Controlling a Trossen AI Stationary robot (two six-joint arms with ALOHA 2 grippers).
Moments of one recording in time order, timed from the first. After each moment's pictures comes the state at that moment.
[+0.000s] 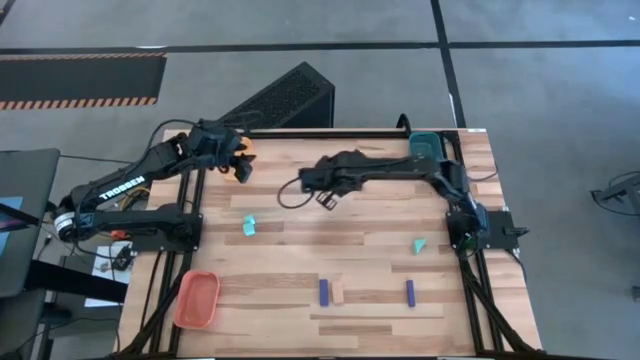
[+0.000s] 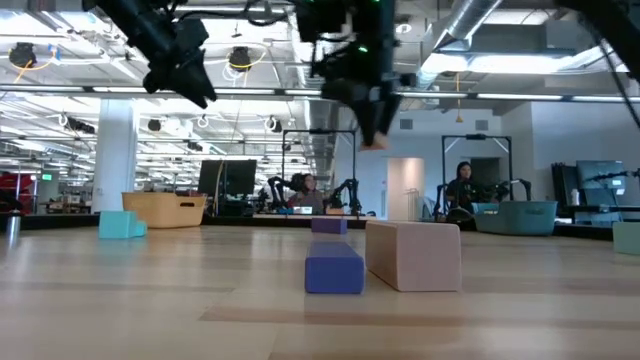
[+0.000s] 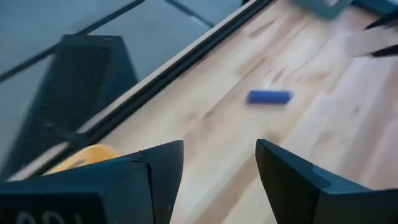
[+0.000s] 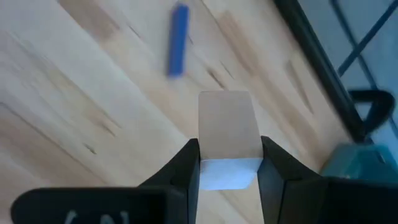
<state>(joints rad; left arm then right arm) 0.59 0.93 0.88 -0.62 -0.06 -0.14 -0.12 2.07 1.93 -1.40 0.51 0.58</state>
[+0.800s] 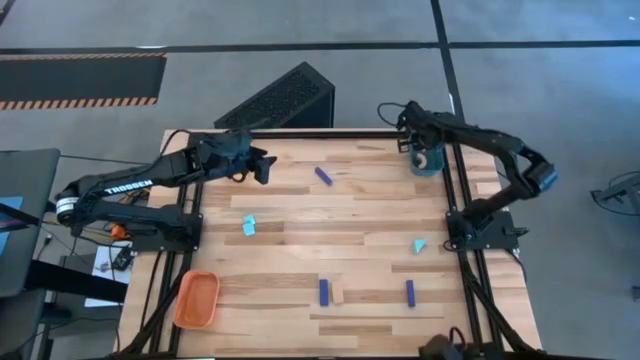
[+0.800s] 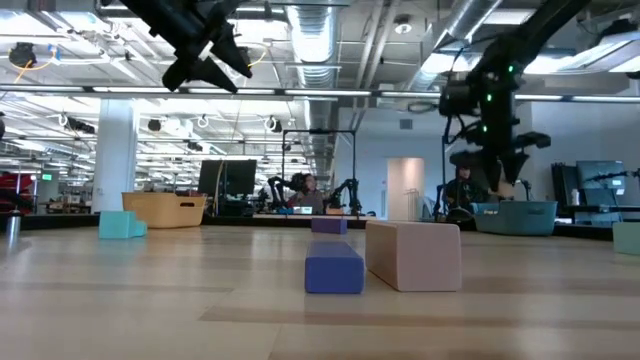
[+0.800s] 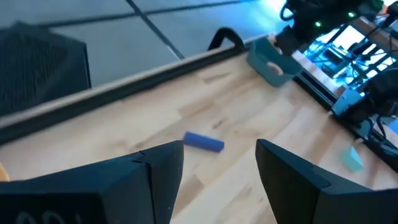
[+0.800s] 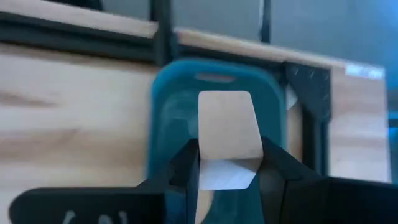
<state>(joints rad) 0.35 1.01 0.88 -0.39 -0.21 -0.56 -0.92 1.50 0.97 -0.75 0.47 0.47</state>
